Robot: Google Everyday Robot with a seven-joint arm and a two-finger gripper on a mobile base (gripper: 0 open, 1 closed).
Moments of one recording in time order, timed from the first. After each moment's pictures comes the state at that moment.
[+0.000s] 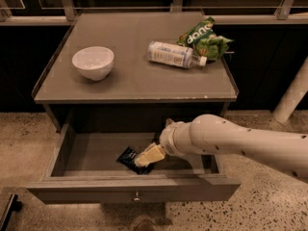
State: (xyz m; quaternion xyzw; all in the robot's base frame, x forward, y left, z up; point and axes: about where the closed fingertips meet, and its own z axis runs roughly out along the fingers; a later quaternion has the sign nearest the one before) arm 0.543 -0.018 0.661 -0.42 0.82 0.16 0.37
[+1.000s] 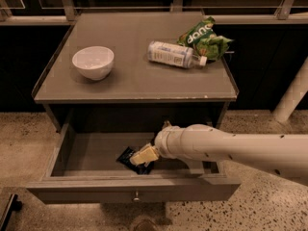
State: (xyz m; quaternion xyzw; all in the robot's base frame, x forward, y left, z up) arm 0.560 -0.006 0.637 -0.38 0.83 0.14 0.39
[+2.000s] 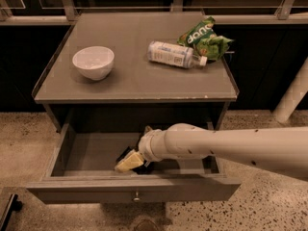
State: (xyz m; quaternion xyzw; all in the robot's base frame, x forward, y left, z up) arm 0.549 0.054 0.617 -0.43 0.80 0.19 0.37
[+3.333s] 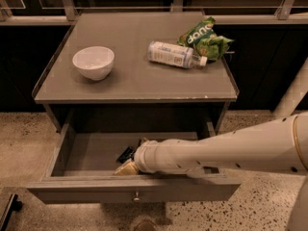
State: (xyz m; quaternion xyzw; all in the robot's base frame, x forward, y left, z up) arm 0.533 0.064 0.585 -0.42 0.82 0.15 0.36
